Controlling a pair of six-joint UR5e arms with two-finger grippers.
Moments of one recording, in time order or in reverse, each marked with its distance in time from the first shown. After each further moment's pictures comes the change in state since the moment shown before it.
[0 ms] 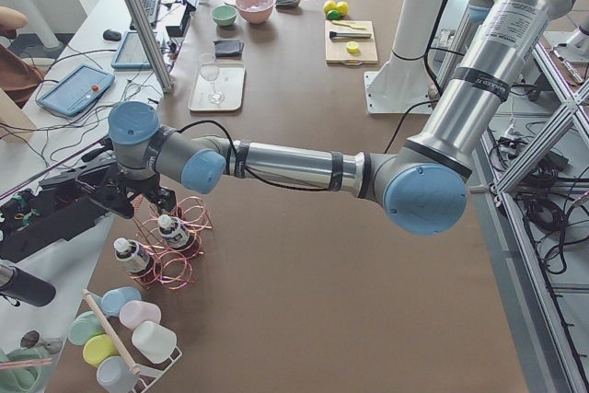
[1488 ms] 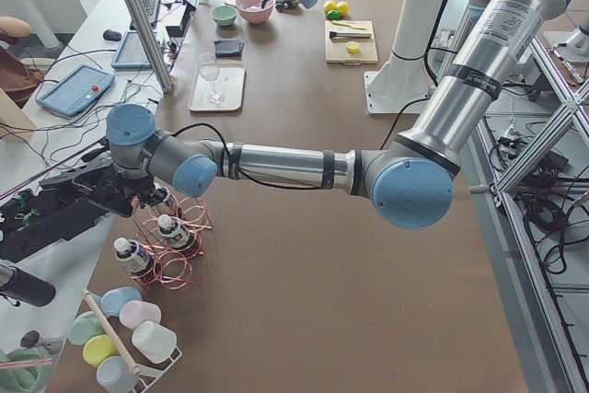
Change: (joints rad) left arm 0.021 -0.034 0.062 -0.104 0.026 -0.151; right arm -0.250 0.015 -0.298 1.096 -0.437 0.352
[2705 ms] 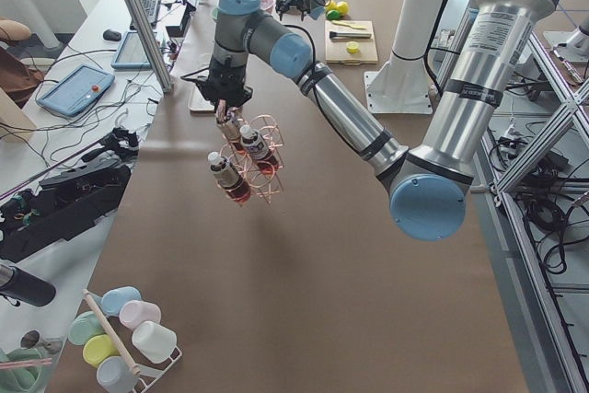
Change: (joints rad) left arm 0.225 0.143 -0.894 0.678 0.107 -0.452; right arm -0.134 0.049 0.003 0.132 0.076 -0.014
